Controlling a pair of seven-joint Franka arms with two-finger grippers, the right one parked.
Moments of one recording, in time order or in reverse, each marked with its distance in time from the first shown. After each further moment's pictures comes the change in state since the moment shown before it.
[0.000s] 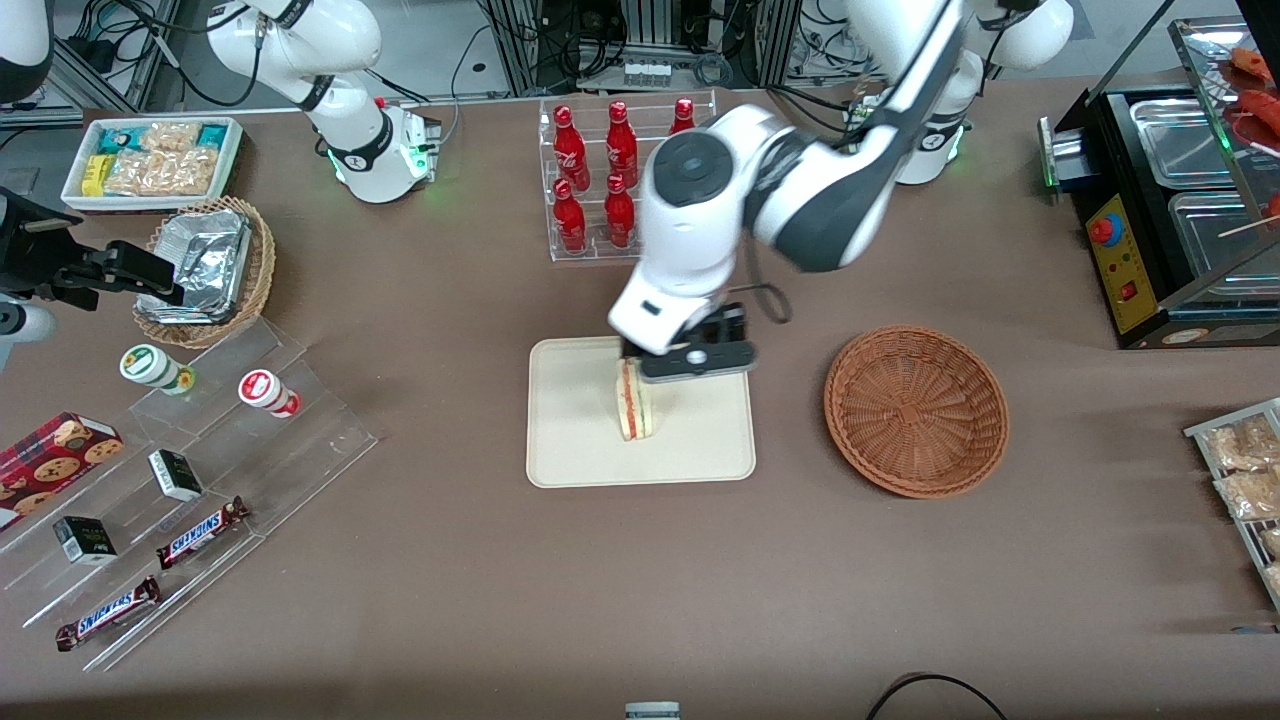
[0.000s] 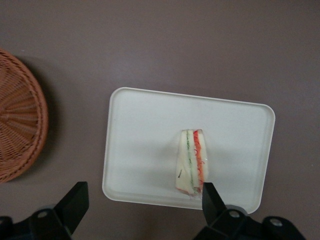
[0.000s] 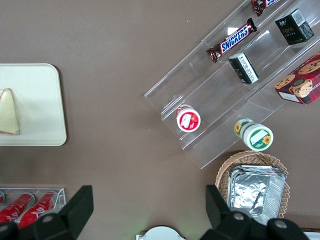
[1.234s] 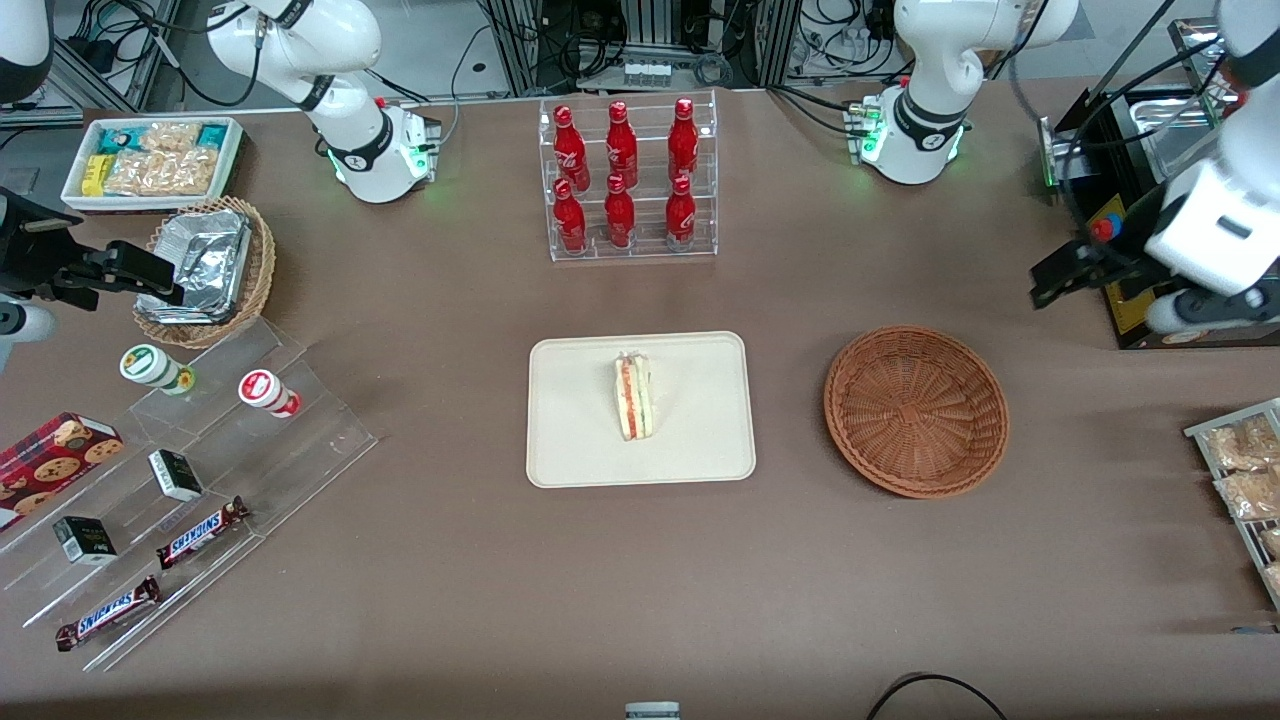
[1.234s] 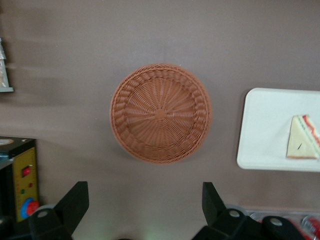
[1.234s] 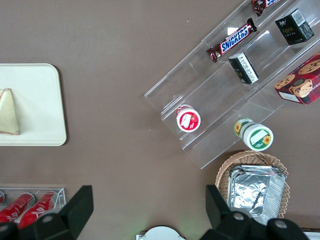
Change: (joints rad) arm 0.587 -0.408 0.007 -0.153 -0.080 -0.342 0.709
